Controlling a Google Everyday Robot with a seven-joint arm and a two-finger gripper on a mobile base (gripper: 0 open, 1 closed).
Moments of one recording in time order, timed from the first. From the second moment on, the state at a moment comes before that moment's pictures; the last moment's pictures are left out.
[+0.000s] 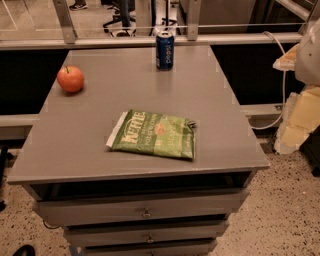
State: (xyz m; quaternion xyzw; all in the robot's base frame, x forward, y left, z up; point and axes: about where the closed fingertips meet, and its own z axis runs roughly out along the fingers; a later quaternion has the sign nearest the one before) arm 0.438 -0.217 0.976 -0.60 0.78 -0.03 0.16
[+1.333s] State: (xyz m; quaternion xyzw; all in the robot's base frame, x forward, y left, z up) arm 0.606 -0.130 0.921 -0.57 0.75 0.08 0.33
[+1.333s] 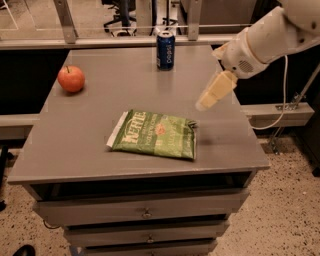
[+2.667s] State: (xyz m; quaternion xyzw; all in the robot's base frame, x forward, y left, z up) arm 0.695 -0.092 0.921 -0.49 0.74 0.14 0.43
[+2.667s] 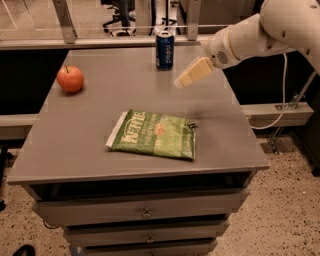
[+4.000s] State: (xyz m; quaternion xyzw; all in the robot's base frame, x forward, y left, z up) arm 0.864 -0.026 0.910 -0.35 0.73 0.14 0.57
